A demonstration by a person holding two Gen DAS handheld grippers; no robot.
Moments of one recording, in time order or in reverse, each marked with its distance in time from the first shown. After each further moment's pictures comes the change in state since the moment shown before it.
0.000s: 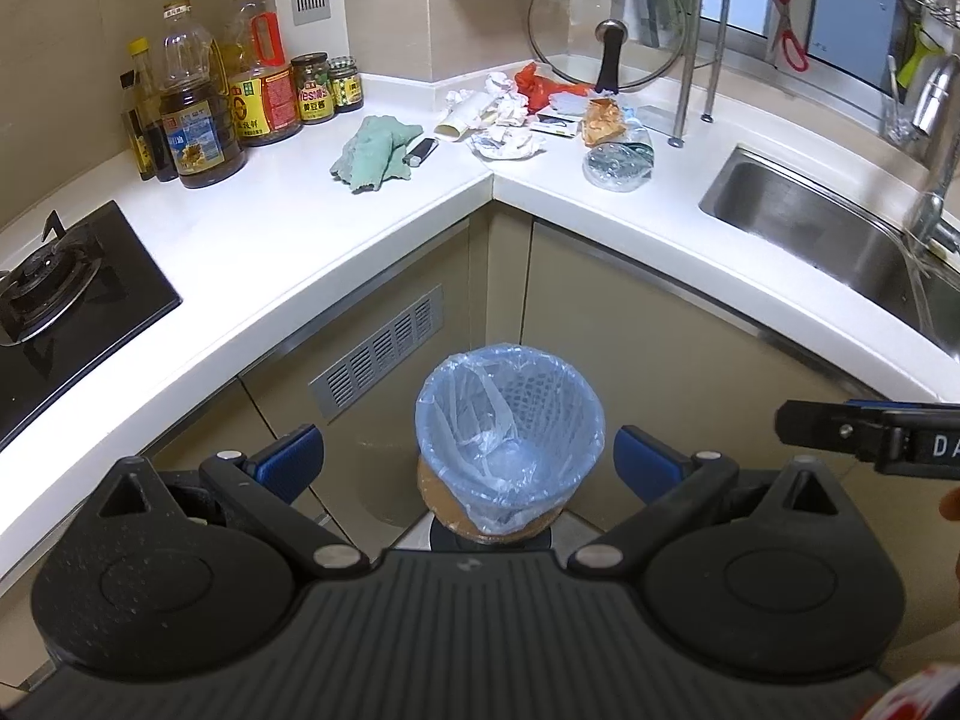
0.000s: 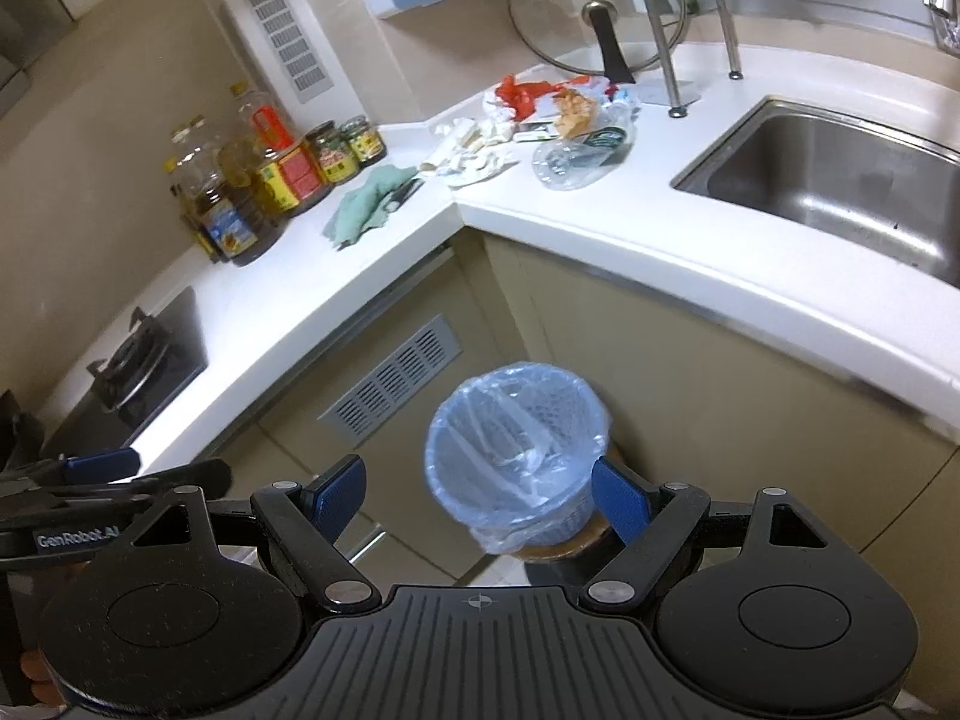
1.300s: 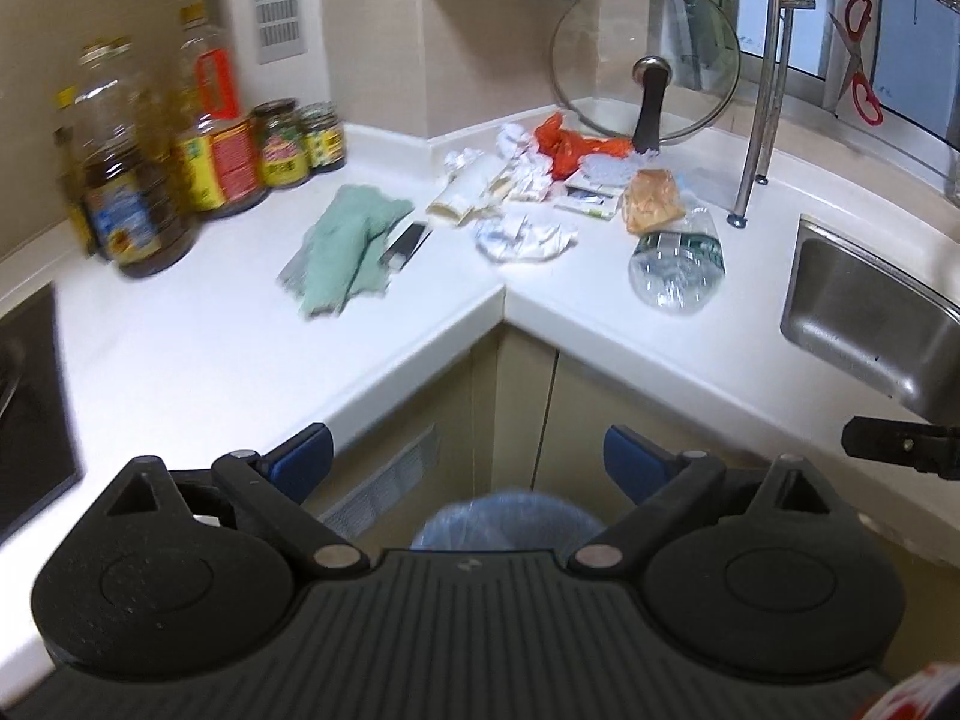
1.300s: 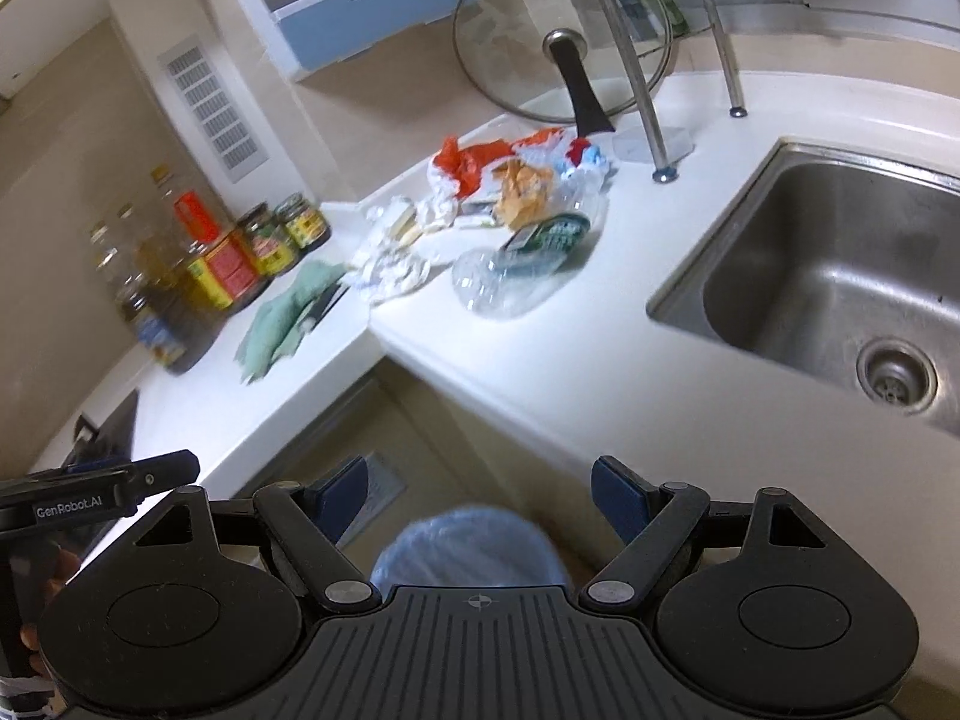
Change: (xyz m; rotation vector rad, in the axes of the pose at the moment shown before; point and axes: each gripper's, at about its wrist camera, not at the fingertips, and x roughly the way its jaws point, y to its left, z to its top) left arm 0.157 -0.006 0.133 0.003 -0.078 0.012; right arm 0.114 -0.088 0.129 0.035 -0.085 0.015
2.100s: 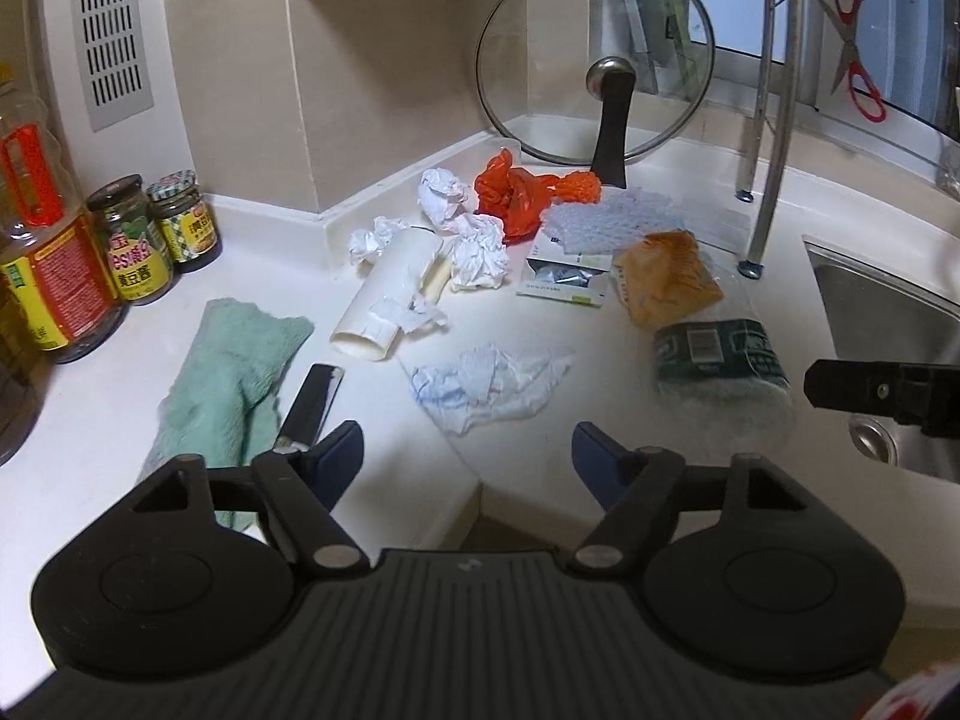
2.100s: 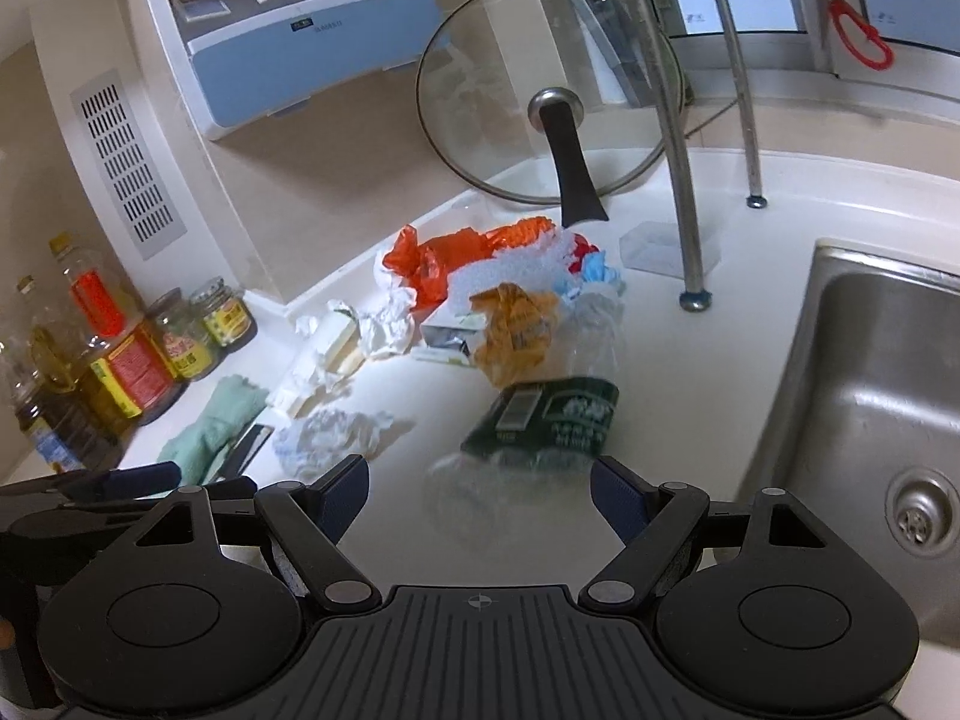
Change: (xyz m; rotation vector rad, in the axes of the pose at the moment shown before) left arm 0.164 -0.001 0.101 0.129 -0.045 -0.150; right arm 0.122 0.013 0.100 -0.018 -0.123 -0.122
